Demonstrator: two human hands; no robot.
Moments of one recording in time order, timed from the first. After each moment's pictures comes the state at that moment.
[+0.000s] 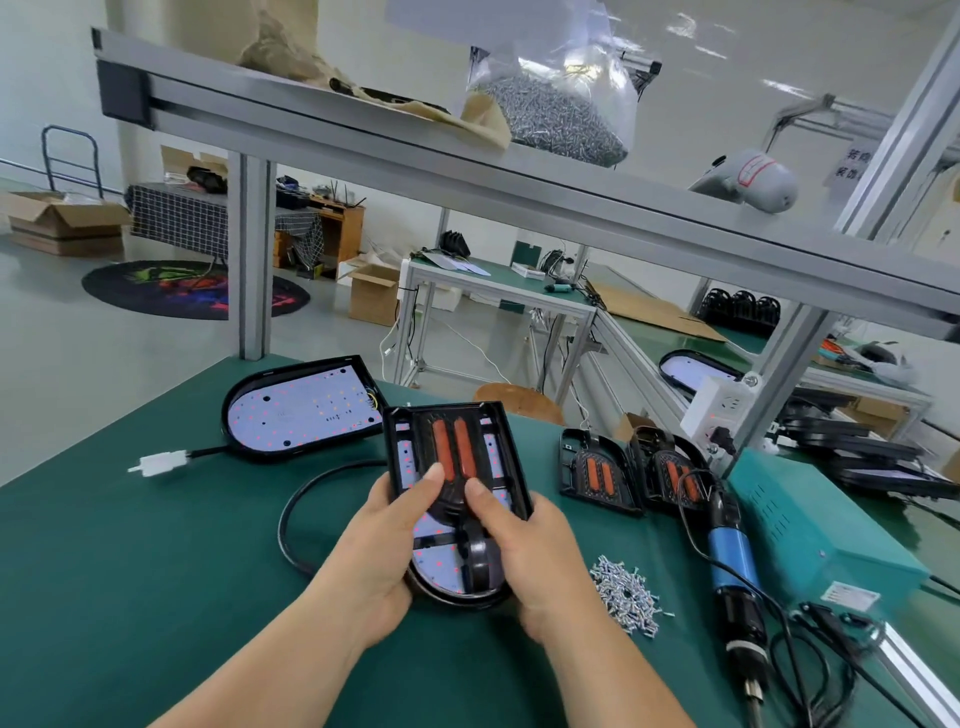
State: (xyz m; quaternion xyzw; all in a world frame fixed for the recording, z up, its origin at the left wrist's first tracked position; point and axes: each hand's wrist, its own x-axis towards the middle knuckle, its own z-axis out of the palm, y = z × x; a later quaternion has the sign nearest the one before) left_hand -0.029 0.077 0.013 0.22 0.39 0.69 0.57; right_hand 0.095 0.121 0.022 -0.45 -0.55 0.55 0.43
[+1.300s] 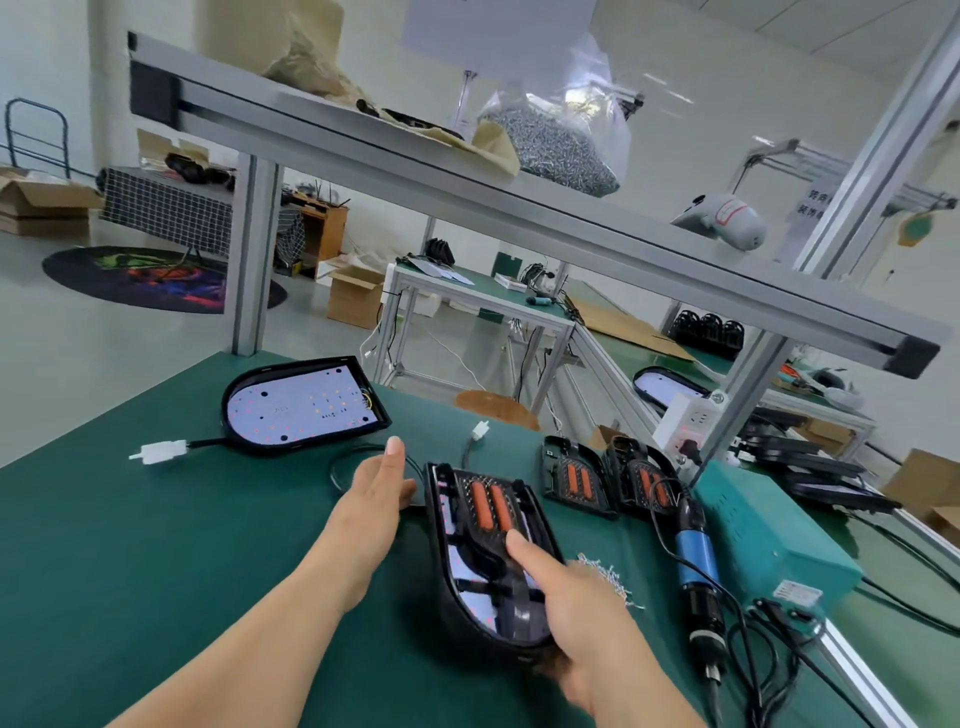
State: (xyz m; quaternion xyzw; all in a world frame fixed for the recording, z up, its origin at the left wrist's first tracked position) left_hand -0.054 0.083 0.002 0.35 0.55 0.61 0.46; right_hand 0.139 0.070 0.040 -0.59 -0.47 0.56 0.34
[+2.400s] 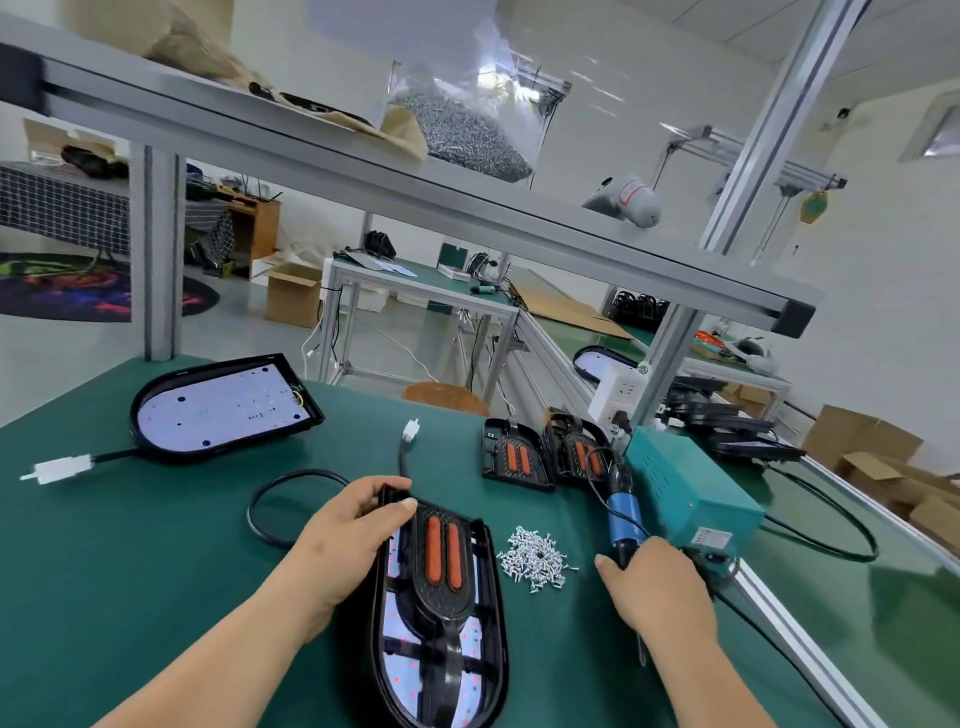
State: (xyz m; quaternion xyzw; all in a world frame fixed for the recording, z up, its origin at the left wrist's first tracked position) left_hand -0.017 0.067 0.004 0.45 0.52 0.56 0.46; right_hand 0.267 0.111 0.026 -0.80 -0.58 0.01 0.15
